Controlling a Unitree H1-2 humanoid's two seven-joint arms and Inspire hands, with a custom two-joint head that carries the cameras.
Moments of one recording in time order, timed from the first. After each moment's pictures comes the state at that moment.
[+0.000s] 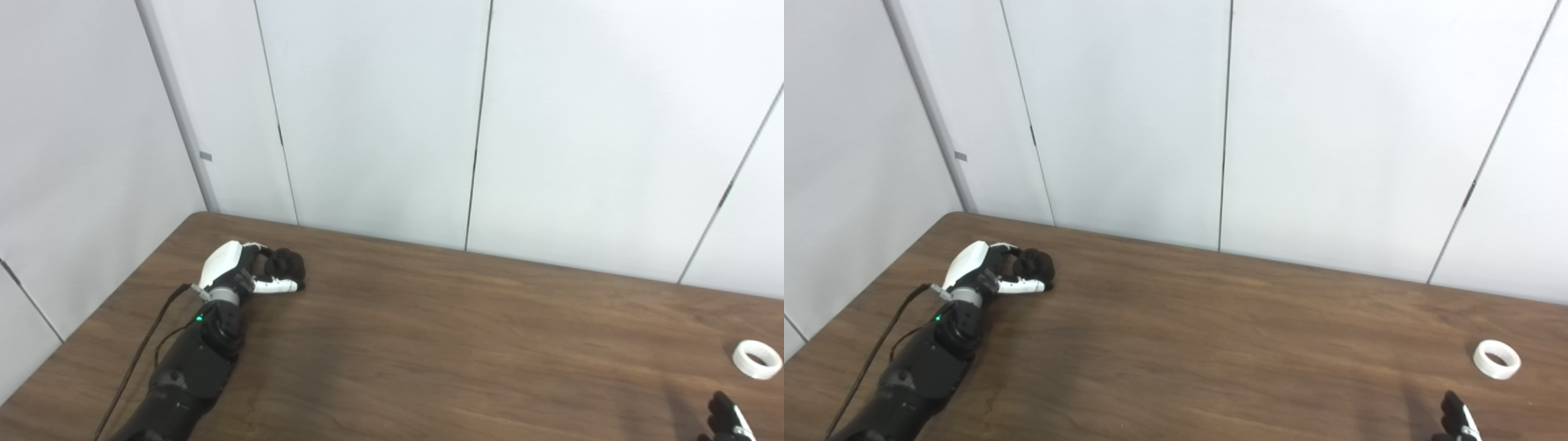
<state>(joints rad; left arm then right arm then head) -0.52 0.51 -0.04 0.66 0.43 0.22 0.16 0.18 -0.15 -0.06 -0.29 0.00 0.07 0.04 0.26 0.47</state>
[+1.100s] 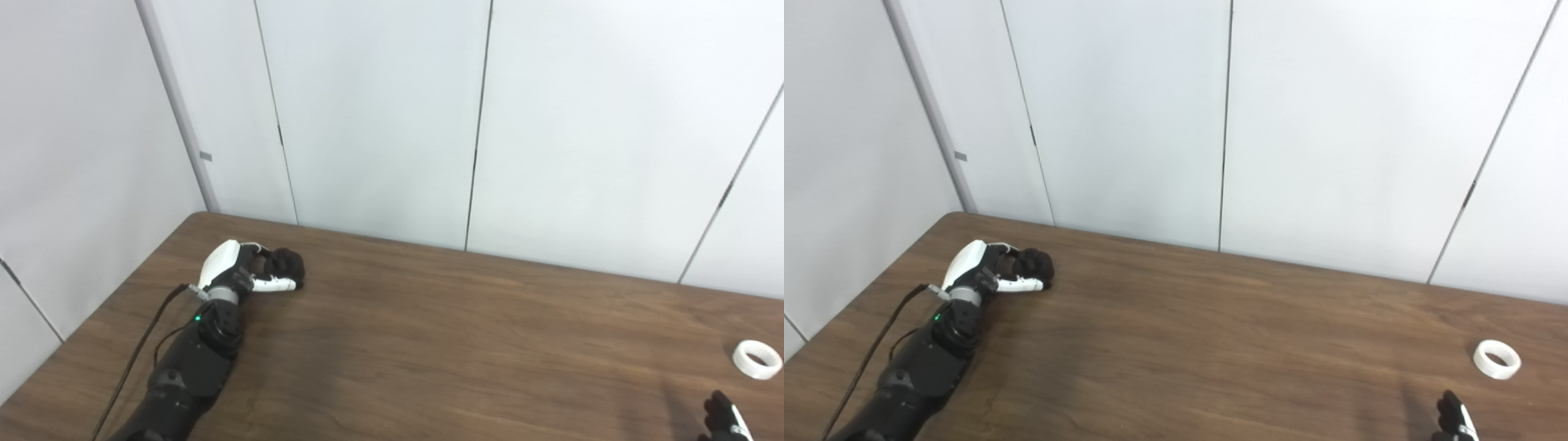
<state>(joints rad) -0.52 0.51 -0.02 0.66 0.38 0.20 0.17 0.18 -0.15 -0.05 -0.30 -0.03 0.09 0.04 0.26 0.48</state>
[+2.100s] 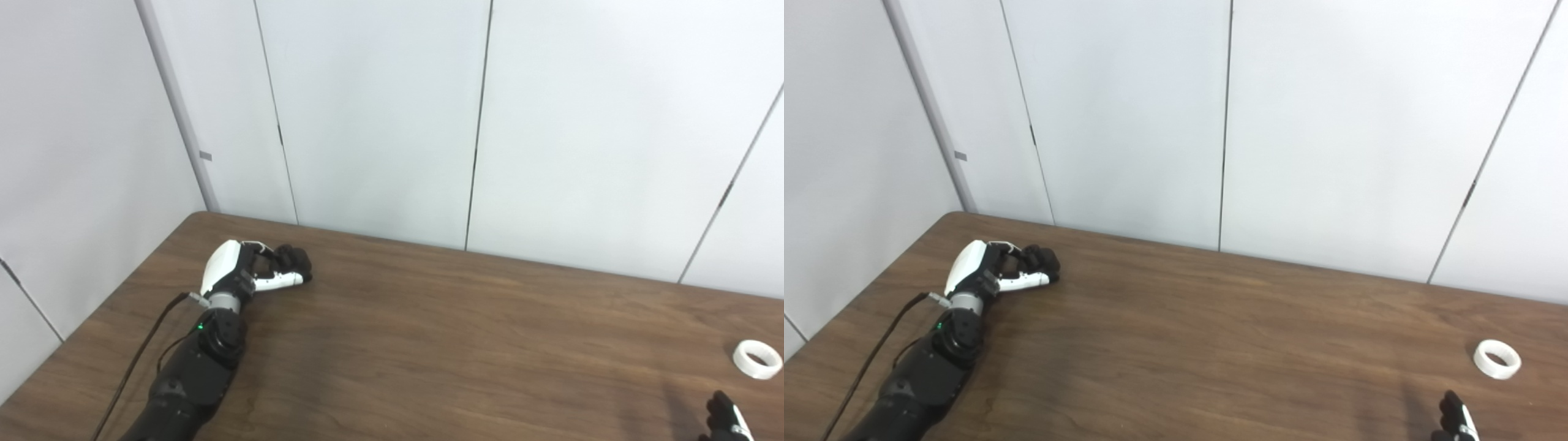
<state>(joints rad) -0.49 0.49 -0.02 0.67 0.36 0.09 0.25 0.18 -0.15 -0.05 -0.32 -0.01 0.13 0.04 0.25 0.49</state>
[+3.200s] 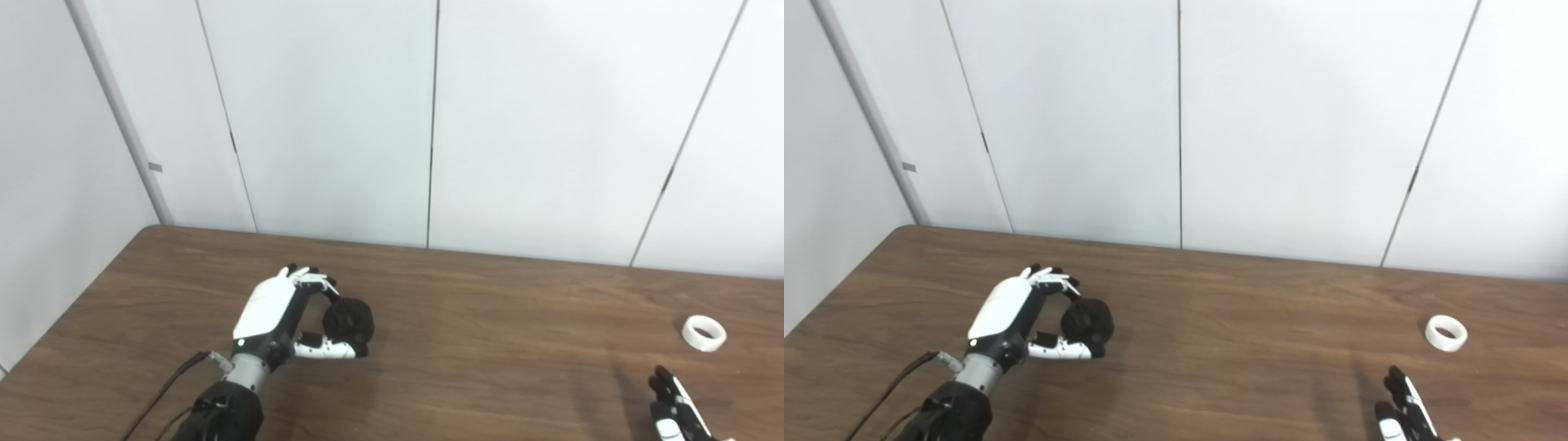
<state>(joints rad) -0.18 0.39 -0.19 -0.11 0.64 0.14 0.05 0.18 -0.14 -0.02 -0.36 -0.09 0.18 0.01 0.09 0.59</state>
